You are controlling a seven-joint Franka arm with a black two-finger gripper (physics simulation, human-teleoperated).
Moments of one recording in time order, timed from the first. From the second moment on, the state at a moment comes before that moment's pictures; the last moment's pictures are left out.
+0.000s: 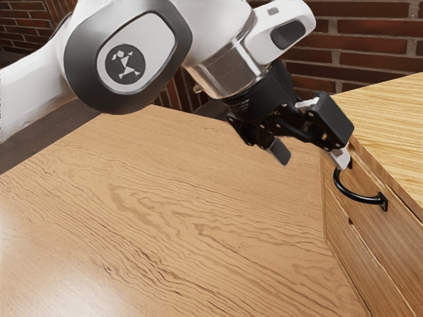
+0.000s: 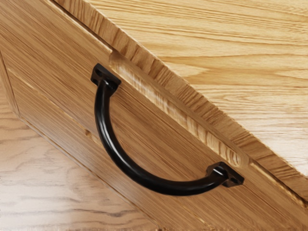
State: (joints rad) arm 0.02 -0.04 -0.46 -1.45 -0.17 1.85 -0.37
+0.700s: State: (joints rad) arm 0.03 0.02 -0.46 -1.46 -0.12 1.84 -0.56
